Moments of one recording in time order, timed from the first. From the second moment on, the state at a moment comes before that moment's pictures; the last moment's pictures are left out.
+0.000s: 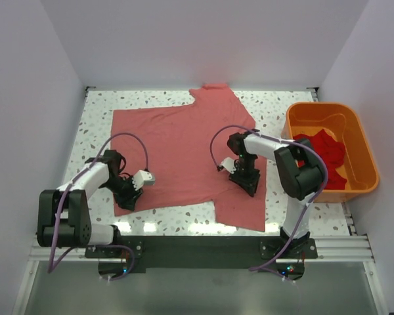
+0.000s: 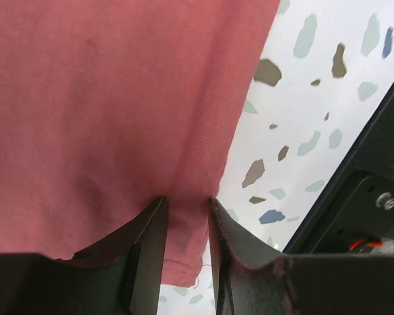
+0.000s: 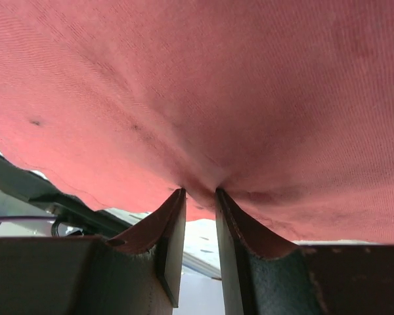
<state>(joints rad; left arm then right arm) 0.01 1.37 0.66 -0.94 0.44 1.07 0.47 1.94 1.23 -1.13 -0.09 -0.56</state>
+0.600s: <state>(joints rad) 0.18 1.64 1.16 -0.86 0.46 0.96 0.38 1.90 1.40 -1.14 -0.13 -0.57</state>
